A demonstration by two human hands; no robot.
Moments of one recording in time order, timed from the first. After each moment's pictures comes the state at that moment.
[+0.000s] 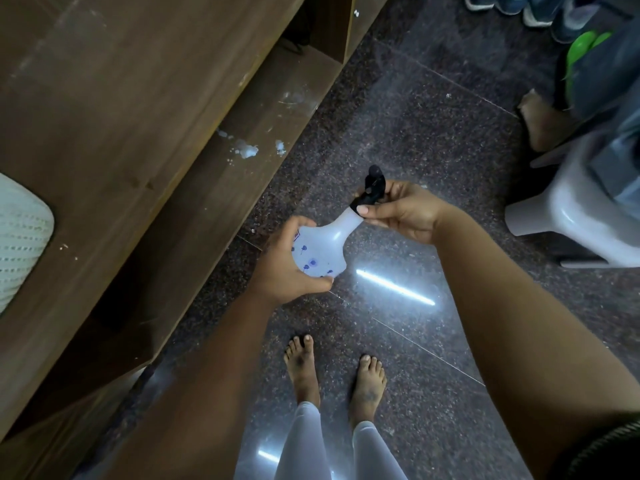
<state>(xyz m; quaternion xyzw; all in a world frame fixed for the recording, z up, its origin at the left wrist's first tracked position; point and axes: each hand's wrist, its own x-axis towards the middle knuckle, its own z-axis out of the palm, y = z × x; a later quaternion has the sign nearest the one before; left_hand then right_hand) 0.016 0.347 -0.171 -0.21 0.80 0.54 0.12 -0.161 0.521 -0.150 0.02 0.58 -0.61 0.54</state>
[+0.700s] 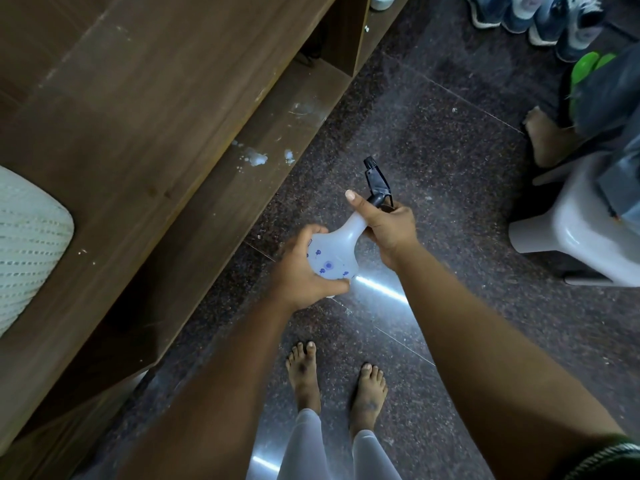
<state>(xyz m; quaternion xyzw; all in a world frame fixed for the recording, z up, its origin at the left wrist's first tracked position) 0.005 0.357 -0.157 -0.27 0.79 0.53 0.14 -0.121 0.476 -0.157 0.20 0.69 -0.62 0.31</state>
